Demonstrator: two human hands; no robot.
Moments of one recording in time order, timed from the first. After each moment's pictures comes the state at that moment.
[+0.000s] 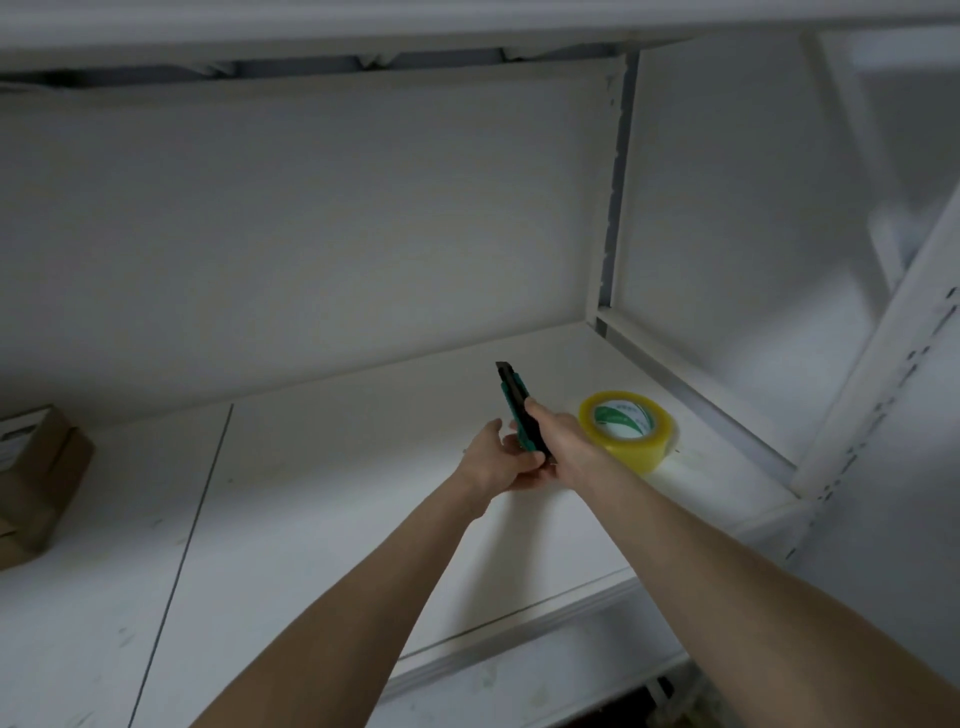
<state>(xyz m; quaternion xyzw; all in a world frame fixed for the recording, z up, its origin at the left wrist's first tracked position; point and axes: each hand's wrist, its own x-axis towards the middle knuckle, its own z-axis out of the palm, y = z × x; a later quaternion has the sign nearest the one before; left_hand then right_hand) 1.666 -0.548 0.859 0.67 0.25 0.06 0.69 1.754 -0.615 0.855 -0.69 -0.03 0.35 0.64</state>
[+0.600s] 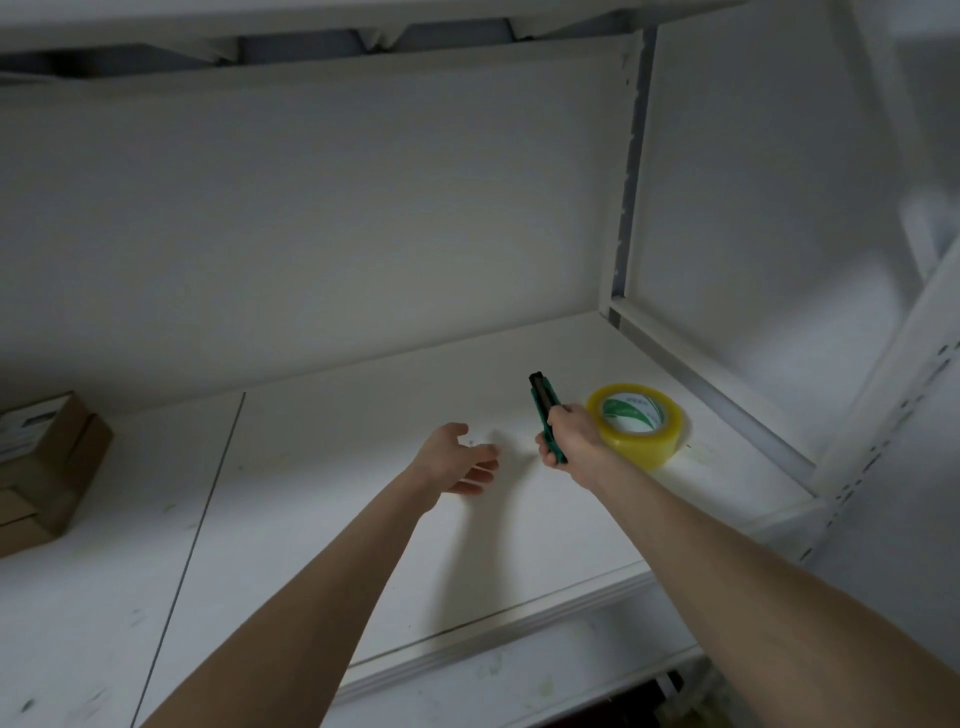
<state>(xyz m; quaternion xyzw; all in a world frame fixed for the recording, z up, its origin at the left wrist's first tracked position) 1.642 -0.513 0.859 0.71 0.33 0.04 0.62 1.768 -0.617 0.839 -0.72 -0.03 0.30 0.63</state>
